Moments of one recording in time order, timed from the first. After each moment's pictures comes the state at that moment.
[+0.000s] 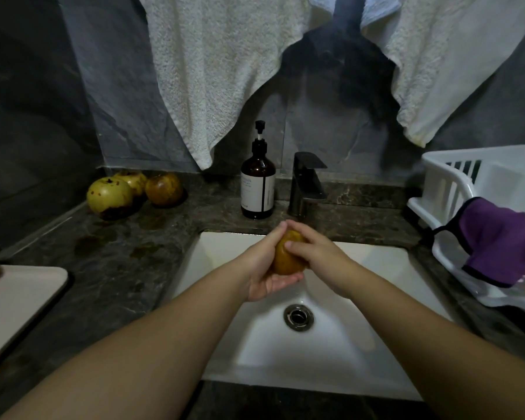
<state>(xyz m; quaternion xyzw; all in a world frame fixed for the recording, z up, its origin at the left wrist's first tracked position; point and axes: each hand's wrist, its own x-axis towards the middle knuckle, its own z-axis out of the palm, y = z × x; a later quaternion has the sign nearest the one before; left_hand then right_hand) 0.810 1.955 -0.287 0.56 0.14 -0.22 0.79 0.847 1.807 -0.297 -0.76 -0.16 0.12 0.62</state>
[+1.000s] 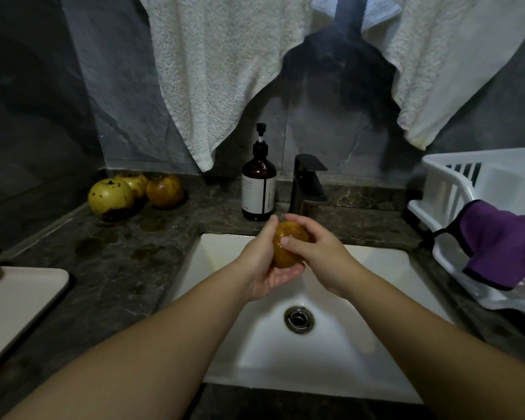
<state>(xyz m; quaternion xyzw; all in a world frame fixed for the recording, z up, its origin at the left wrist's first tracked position) 0.811 1.951 -0.284 0.50 0.14 -0.17 0.84 0.848 1.810 -0.296 -0.70 -0.17 0.09 0.69</state>
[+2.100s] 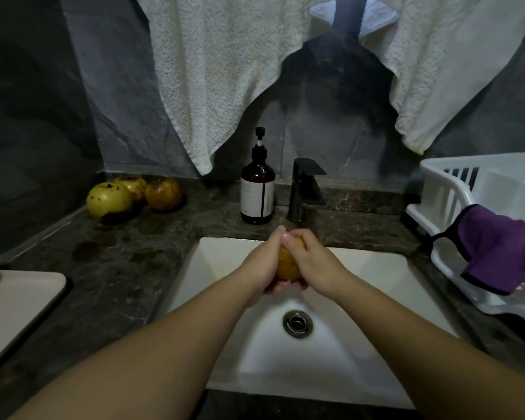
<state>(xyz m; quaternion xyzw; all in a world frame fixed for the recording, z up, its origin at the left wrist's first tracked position) 0.821 1.948 -0.298 0.71 0.11 -0.10 0.69 0.839 1.816 -0.293 -0.86 -0.10 0.05 0.50</state>
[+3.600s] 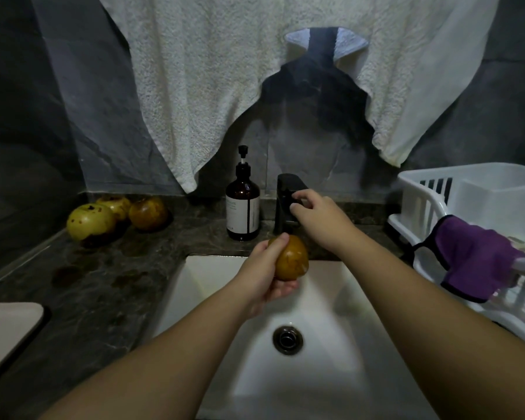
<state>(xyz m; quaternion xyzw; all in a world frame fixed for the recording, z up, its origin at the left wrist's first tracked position) 0.827 1.933 -0.285 0.62 0.06 -0.09 0.78 0.895 1.791 -0.220 -0.90 -0.12 -0.12 0.40</state>
